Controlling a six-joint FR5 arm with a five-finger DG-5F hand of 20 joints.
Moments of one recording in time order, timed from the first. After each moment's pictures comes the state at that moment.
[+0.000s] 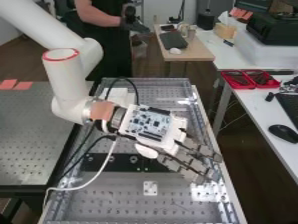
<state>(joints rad) 1.43 -2.13 -1.66 -2.51 -1.32 -0.29</state>
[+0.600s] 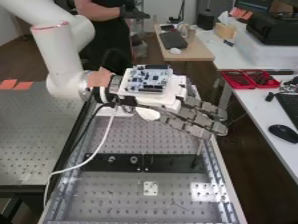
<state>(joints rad) 1.49 -2.01 -1.69 -2.51 -1.34 -0.37</state>
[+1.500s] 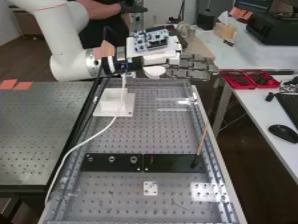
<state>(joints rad) 1.60 -1.93 -1.74 -2.49 -1.54 -0.39</state>
